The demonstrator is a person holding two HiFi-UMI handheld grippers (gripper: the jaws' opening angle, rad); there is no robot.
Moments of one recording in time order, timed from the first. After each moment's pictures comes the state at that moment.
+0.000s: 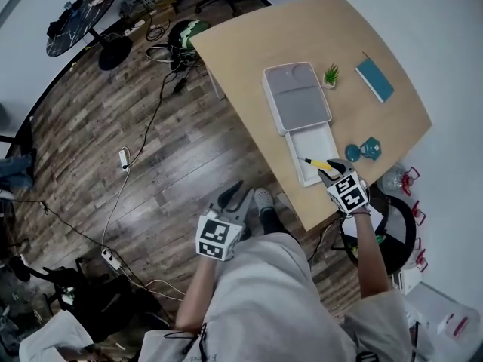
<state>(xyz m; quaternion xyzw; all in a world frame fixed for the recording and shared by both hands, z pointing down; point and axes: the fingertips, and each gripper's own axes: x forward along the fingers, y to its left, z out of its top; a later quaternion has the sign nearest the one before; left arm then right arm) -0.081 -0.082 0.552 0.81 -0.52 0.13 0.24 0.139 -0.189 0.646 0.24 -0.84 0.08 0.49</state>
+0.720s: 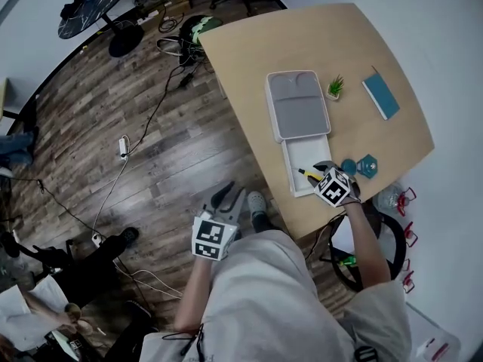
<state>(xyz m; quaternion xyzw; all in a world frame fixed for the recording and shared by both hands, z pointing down) -0.077 -0.102 0.563 0.77 -0.58 0.14 0.23 0.136 -0.210 0.716 0.07 -0.81 0.02 0.59</state>
